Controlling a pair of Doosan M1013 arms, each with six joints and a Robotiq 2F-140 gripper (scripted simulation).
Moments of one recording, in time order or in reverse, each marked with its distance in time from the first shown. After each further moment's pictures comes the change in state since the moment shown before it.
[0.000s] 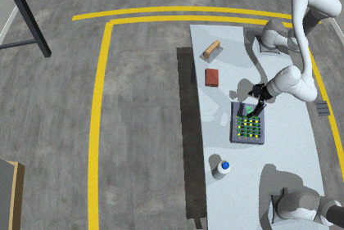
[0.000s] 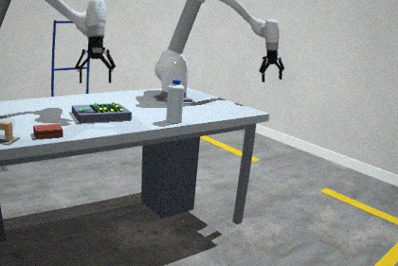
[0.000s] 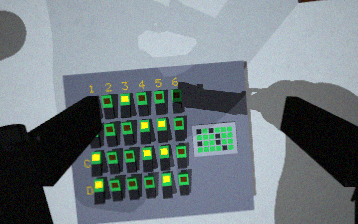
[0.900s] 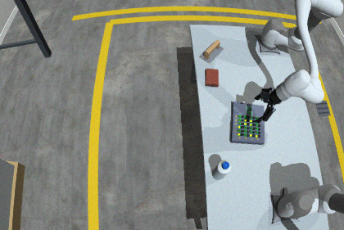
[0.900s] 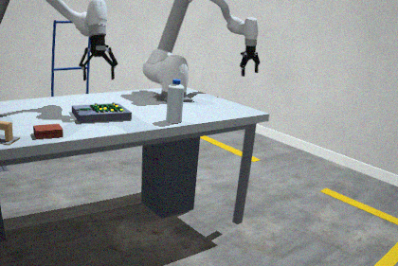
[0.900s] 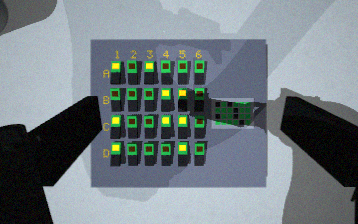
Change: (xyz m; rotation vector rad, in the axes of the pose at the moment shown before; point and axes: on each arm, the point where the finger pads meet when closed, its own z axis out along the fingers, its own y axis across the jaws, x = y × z) left arm 0.249 -0.037 0.010 0.019 0.047 -0.299; right arm -0.043 -0.026 -0.022 0.038 0.025 -0.075
